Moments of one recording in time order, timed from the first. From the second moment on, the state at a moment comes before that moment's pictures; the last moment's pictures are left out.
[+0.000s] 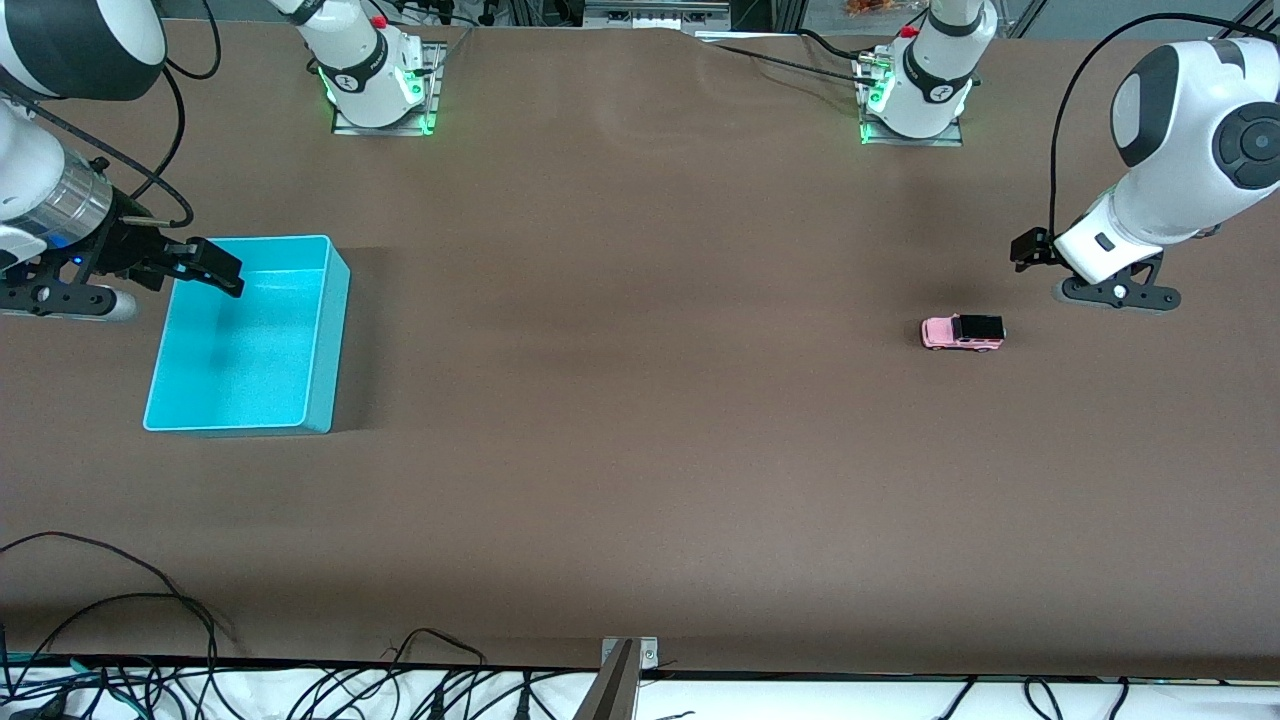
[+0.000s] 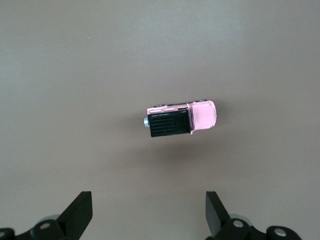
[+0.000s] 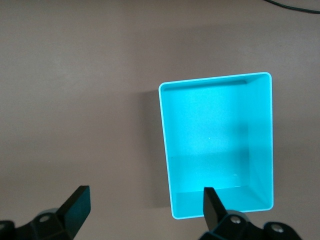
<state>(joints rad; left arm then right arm) 0.12 -0.09 -0.08 -2.21 0.13 1.96 0.16 -0.06 0.06 0.13 -1.69 -0.02 1.74 0.15</state>
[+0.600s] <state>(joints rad) 0.12 -0.07 -0.08 -2.34 0.13 2.05 0.41 -0.06 0.06 0.13 -1.69 -0.02 1.74 0.15</state>
